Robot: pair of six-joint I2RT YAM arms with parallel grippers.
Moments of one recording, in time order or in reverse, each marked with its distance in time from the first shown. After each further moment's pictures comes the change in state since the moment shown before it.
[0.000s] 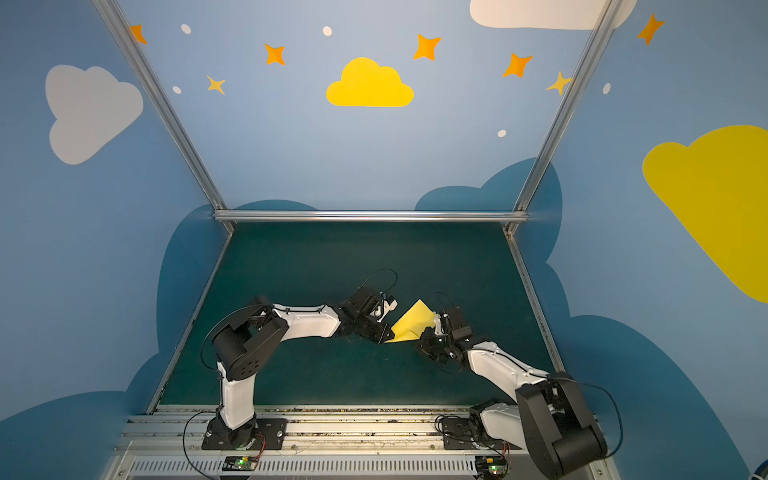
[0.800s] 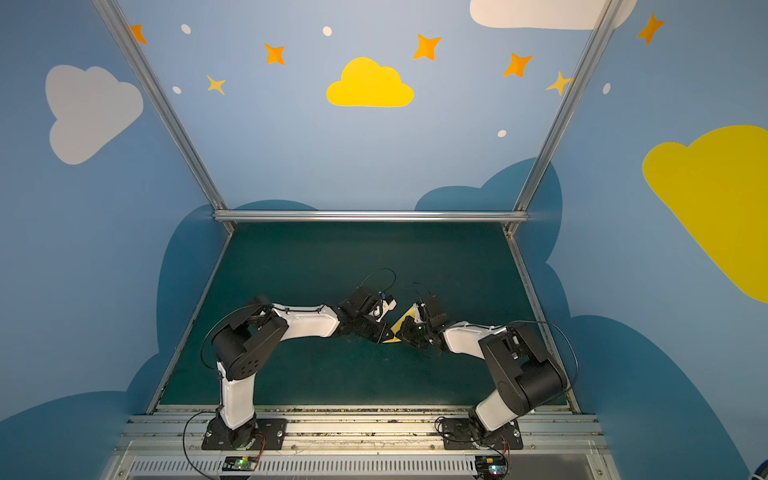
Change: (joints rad) left arm 0.006 0.000 -0.009 0.012 0.011 -0.001; right arm 0.084 0.264 0.082 0.244 0.039 0.013
